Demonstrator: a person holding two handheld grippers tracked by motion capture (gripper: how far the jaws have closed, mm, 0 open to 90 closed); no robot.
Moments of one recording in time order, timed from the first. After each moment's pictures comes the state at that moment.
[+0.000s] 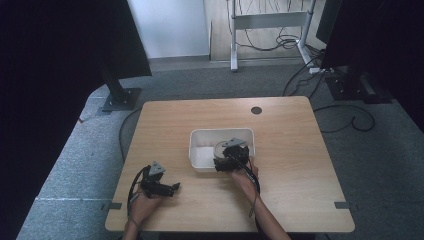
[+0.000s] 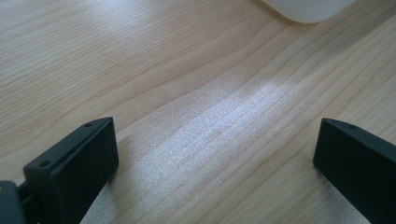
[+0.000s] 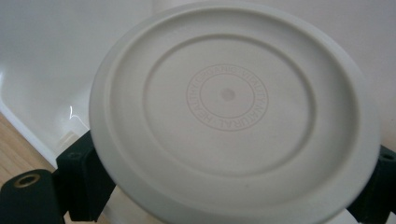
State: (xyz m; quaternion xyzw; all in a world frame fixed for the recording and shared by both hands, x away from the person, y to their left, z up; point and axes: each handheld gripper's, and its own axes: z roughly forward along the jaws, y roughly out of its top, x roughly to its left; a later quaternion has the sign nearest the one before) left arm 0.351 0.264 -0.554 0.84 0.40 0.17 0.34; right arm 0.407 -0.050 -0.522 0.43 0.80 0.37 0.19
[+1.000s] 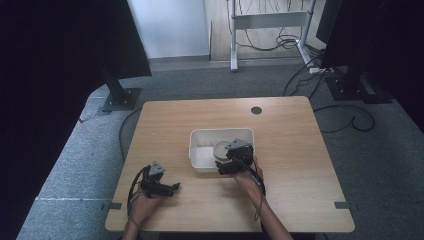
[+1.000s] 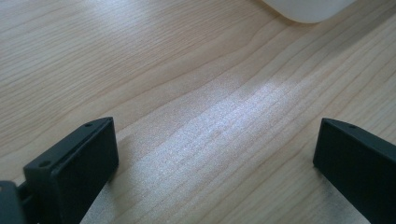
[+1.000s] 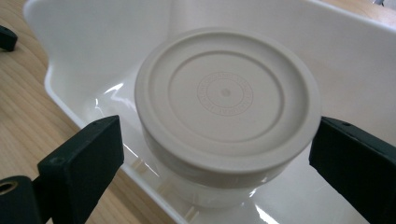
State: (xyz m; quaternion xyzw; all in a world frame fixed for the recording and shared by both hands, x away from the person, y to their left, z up) left arm 0.351 0.264 -0.554 0.84 0.40 0.17 0.34; right arm 0.389 -0.064 -0.503 0.39 0.81 0.39 0.20
